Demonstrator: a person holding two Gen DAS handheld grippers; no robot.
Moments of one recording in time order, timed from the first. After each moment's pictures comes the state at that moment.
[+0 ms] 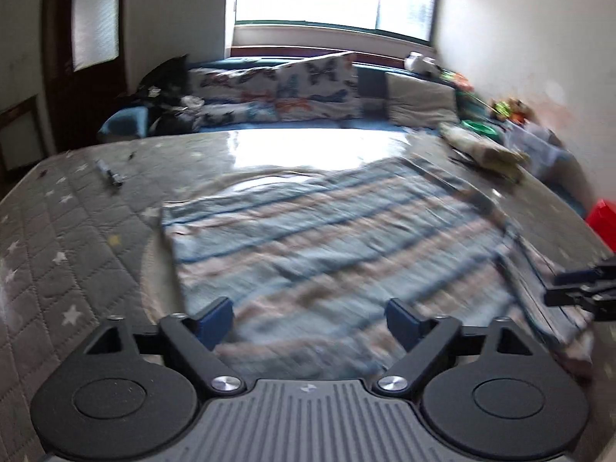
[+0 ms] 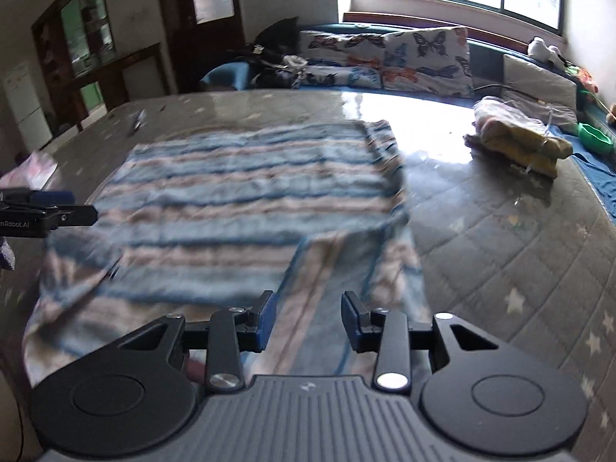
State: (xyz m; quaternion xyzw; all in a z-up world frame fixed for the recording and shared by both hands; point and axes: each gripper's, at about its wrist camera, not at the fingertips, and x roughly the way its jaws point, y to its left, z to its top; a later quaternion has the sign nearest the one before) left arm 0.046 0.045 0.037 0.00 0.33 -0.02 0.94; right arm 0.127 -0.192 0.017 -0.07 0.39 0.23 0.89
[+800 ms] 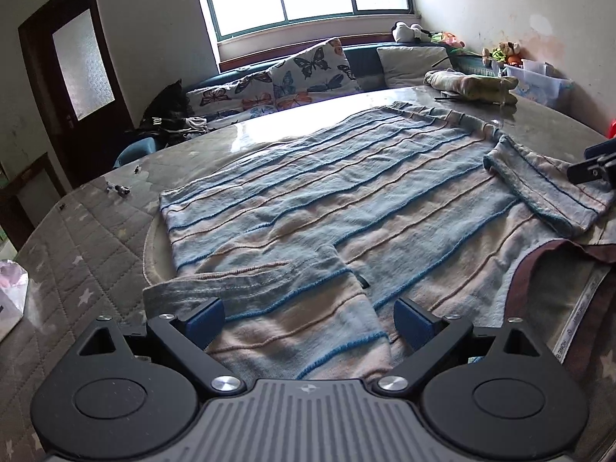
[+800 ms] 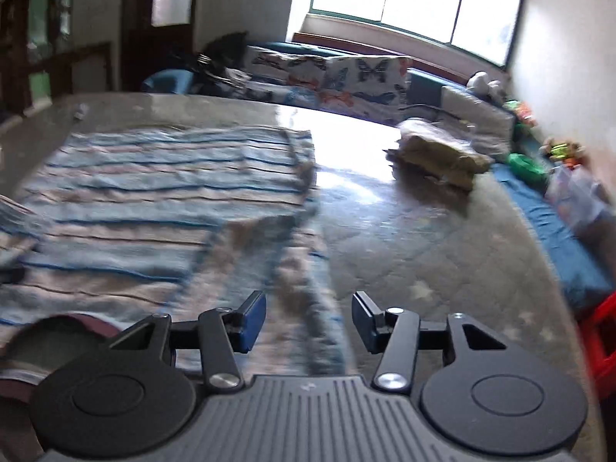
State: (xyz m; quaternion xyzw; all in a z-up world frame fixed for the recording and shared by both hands) left arm 0.012 0.006 -0.010 0.09 0.34 0.02 0.94; right arm 0.106 -0.225 0.014 -0.11 0.34 0.15 0.92
